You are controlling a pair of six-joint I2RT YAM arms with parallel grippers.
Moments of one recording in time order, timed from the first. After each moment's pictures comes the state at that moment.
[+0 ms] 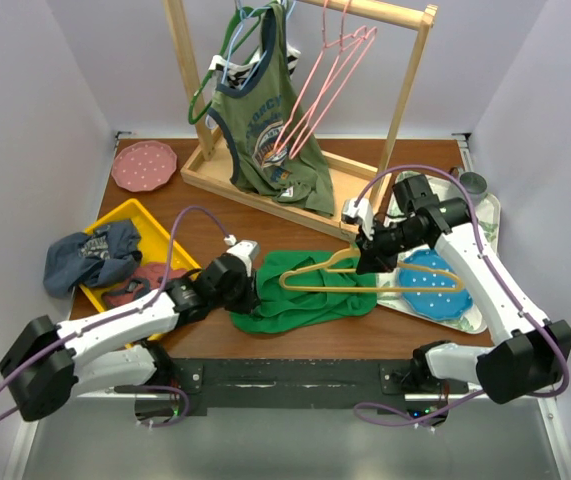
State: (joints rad) left arm -0.85 1.07 0.54 -0.29 -0.05 -0.59; right arm 0.31 1.26 1.21 -1.17 -0.67 -0.73
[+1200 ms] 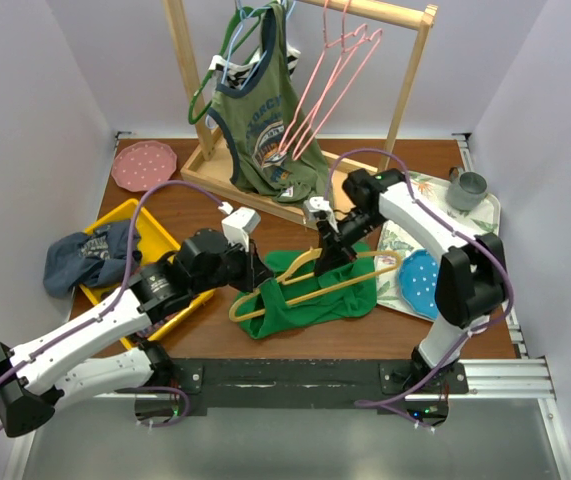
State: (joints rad) left arm -0.88 0.93 0.84 -0.40 0.04 -0.53; right arm 0.44 1.72 1.43 -1.34 -1.11 -1.22
